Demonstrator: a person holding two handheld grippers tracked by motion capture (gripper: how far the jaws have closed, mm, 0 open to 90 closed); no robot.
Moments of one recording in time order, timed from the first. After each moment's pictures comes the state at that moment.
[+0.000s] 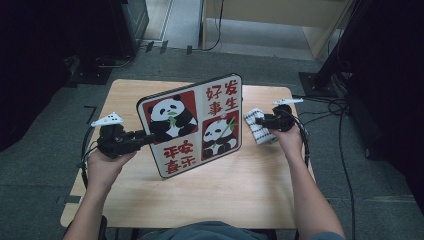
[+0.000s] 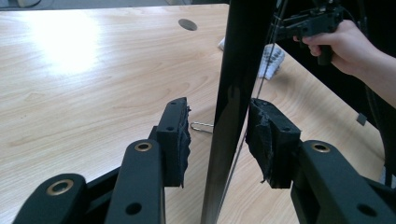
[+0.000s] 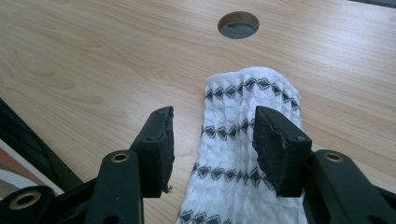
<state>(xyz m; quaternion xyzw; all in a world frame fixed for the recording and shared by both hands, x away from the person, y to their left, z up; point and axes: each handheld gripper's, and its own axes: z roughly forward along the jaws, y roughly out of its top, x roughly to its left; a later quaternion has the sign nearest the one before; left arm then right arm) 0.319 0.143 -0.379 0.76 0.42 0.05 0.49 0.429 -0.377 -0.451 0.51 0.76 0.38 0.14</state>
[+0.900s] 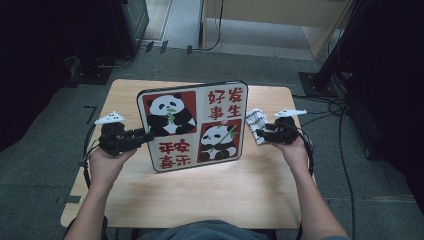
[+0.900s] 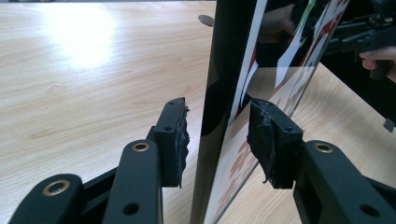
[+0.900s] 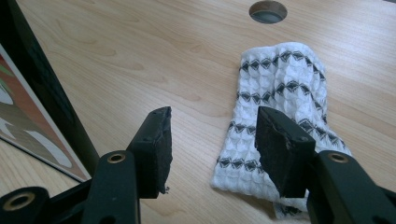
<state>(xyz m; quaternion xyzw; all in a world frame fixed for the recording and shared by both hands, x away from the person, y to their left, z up) 0.333 0.145 -0.393 0.76 0.44 0.06 0.48 0.379 -0.370 -0.442 0.47 0.78 0.38 0.15</state>
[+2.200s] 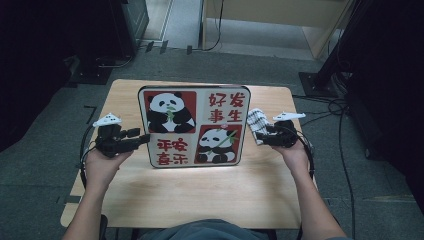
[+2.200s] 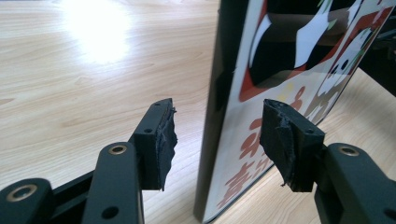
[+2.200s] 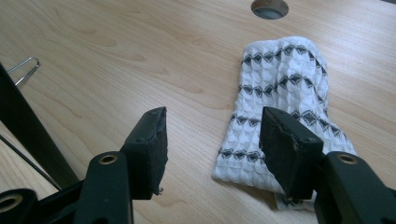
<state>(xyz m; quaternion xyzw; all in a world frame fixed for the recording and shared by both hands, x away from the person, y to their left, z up) 0.331 0.159 -0.398 0.76 0.45 0.09 0.46 0.370 -0.368 -0.445 0.46 0.79 0.37 0.16</state>
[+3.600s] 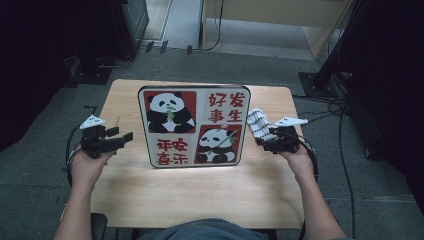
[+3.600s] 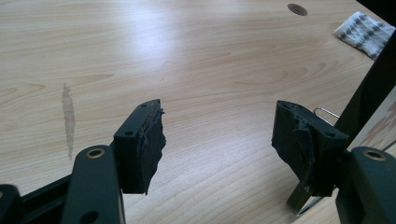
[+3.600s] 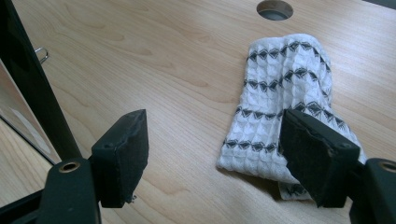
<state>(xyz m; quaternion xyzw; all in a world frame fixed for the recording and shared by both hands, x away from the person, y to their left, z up) 0.346 0.201 -0.428 0.74 0.51 0.16 0.42 0.357 -0.373 -0.452 0.44 0.79 0.38 0.17</state>
